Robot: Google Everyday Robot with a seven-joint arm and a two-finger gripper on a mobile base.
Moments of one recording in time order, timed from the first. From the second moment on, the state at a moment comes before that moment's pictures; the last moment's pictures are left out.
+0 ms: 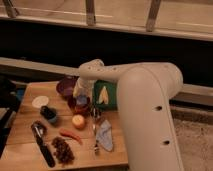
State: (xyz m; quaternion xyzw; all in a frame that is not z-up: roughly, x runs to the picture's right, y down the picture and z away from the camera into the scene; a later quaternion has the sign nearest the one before) arm -0.139 0.026 0.881 -0.31 0.04 0.65 0.69
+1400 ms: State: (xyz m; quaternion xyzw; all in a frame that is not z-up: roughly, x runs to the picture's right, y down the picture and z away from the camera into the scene) arm -0.145 0.035 0.874 -0.30 0.04 0.63 0.71
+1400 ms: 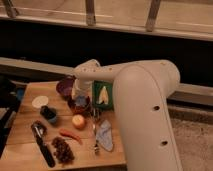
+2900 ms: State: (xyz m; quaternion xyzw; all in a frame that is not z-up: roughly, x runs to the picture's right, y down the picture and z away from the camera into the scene) arm -0.152 0.023 0.883 -0.29 0.05 0.62 0.73
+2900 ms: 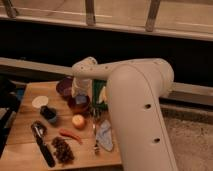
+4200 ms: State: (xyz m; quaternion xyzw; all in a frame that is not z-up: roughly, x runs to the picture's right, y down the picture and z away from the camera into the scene) arm -0.158 0.022 0.878 -0.29 0.07 0.61 0.74
